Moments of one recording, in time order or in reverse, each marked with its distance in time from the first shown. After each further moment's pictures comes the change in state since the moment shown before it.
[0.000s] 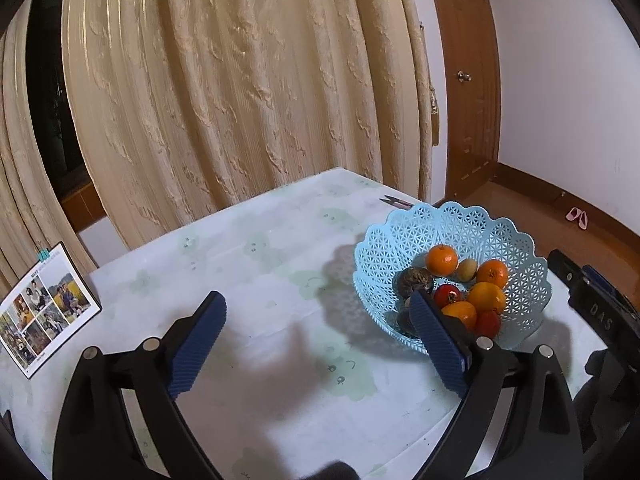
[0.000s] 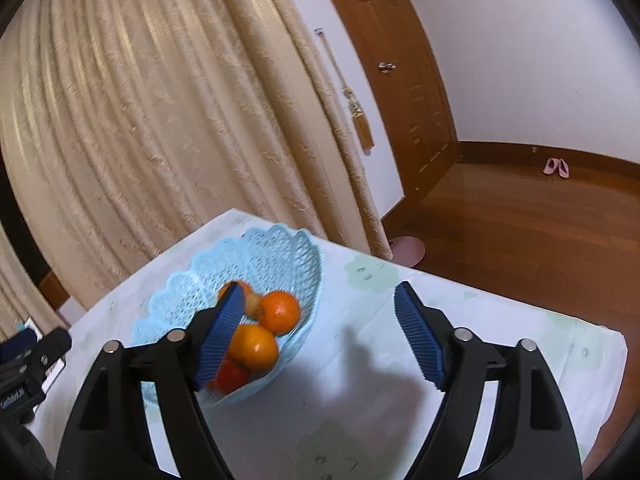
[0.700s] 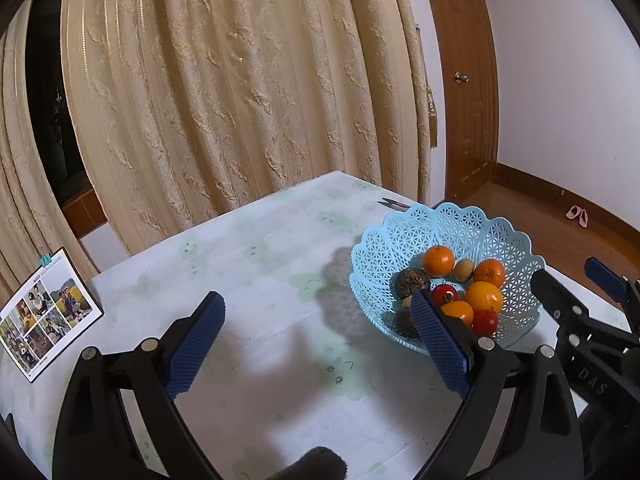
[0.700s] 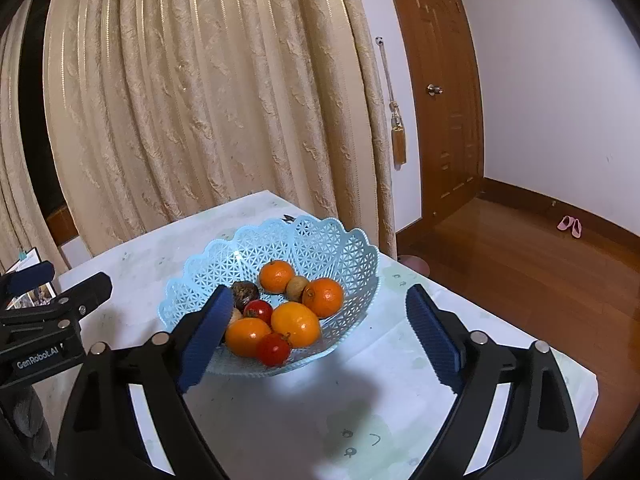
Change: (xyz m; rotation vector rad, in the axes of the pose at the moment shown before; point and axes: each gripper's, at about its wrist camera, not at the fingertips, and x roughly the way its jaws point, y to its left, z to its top) left arm -0.003 -0.002 -0.001 0.013 -0.012 0.003; right arm -0.022 0.046 -0.006 -0.232 0.010 0.032
